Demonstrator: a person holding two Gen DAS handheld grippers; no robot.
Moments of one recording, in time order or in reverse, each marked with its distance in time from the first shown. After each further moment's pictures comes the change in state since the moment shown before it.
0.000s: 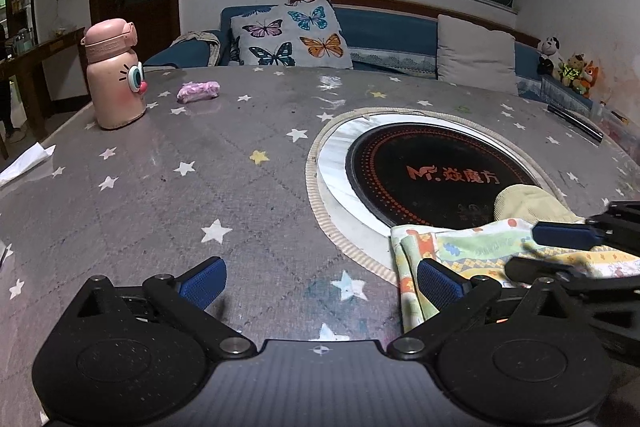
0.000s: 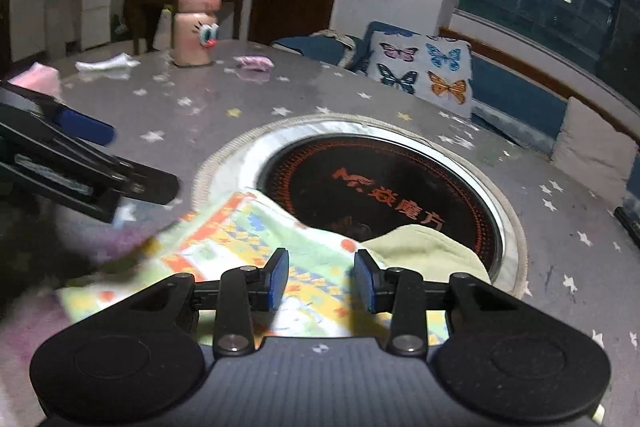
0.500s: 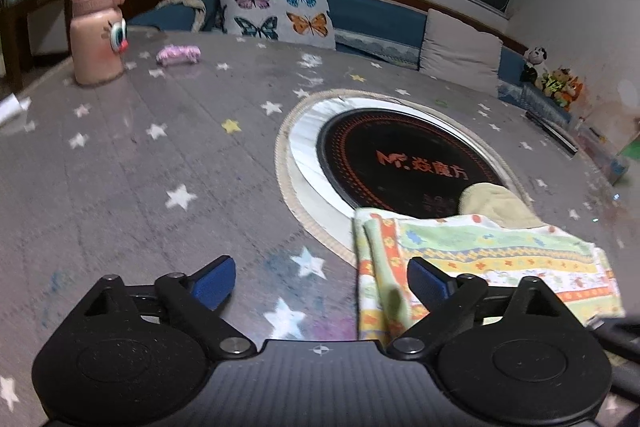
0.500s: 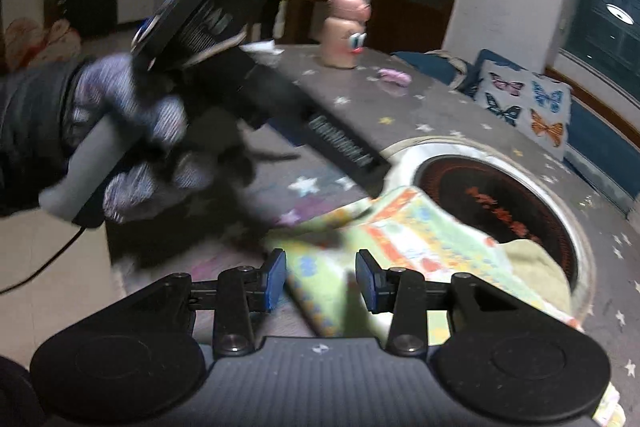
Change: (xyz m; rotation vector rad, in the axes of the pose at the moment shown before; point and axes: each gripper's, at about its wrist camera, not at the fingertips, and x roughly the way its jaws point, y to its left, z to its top) left arm 0.001 0.001 -0.002 -0.117 0.083 -0.128; right arm -0.054 0.074 -0.020 -0.239 0.004 0.246
